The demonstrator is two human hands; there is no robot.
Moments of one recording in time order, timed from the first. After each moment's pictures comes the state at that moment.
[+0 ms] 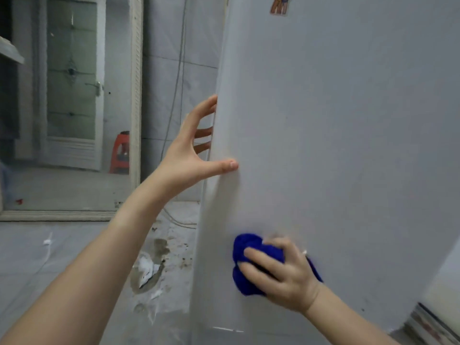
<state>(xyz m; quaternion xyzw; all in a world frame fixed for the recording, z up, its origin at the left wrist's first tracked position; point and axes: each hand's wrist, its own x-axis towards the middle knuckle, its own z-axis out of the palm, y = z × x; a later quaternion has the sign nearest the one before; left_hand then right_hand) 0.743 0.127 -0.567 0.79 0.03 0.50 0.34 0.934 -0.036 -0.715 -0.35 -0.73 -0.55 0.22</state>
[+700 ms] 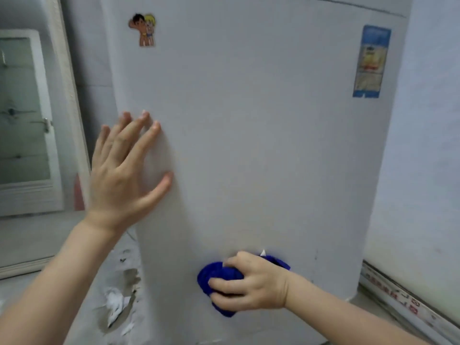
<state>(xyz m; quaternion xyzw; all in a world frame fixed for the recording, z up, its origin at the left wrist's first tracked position) 0.767 0.092 -0.560 0.78 0.05 0.60 -0.17 0.975 -0.075 -0.725 -0.32 -0.78 -0.52 0.14</state>
